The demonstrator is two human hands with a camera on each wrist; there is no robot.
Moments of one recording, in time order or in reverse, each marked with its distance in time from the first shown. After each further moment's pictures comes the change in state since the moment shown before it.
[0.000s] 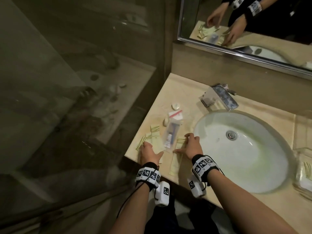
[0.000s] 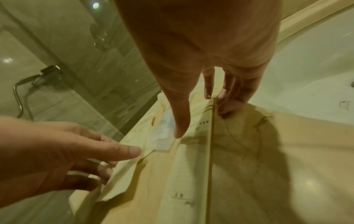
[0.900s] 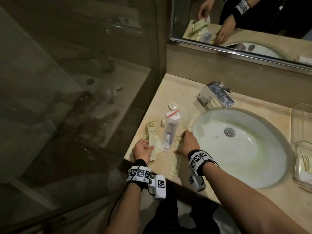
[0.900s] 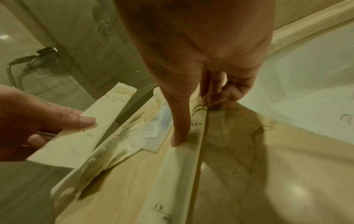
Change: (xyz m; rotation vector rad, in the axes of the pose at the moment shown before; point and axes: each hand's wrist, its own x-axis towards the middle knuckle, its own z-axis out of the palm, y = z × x) left_hand 0.009 0.008 -0.032 -0.240 0.014 0.018; right_hand 0.007 -0.008 0.001 -0.163 0.014 -0.069
